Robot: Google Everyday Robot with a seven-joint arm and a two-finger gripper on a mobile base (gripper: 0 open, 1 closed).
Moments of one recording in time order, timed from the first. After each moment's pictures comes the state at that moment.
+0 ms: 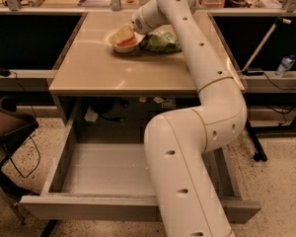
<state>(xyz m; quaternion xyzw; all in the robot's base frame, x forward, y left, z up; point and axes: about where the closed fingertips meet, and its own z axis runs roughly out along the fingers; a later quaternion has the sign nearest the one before) 0.898 0.058 0.856 -0.39 0.80 0.20 0.41</state>
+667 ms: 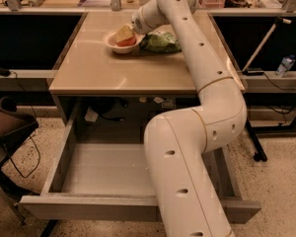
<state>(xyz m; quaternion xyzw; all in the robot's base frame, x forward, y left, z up) 0.898 0.058 0.856 -0.39 0.80 0.20 0.41</state>
